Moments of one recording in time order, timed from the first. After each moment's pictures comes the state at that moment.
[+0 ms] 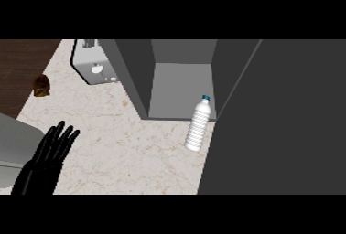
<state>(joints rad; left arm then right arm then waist) 0.13 0.65 -0.43 -1.49 0.76 -0.05 -0.72 0.15 -0.38 0.12 -2.36 -0.76 0.28 0.40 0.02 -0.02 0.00</state>
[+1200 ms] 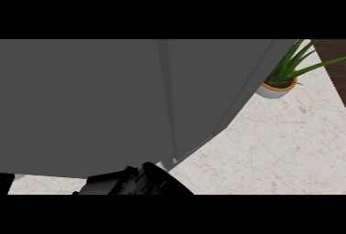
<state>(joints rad) 0.32 0.88 -0.26 -1.78 0.87 -0.11 -0.67 -0.66 -0.03 0.77 -2.02 -0.26 -0.46 0.55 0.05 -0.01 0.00</state>
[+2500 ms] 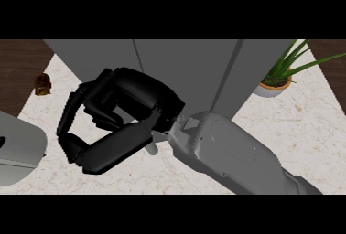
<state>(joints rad) 0.47 0.90 -0.07 -1.94 0.92 -0.14 -0.57 -0.96 -0.02 0.55 -1.42 -0.72 -0.05 0.30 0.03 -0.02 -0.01</state>
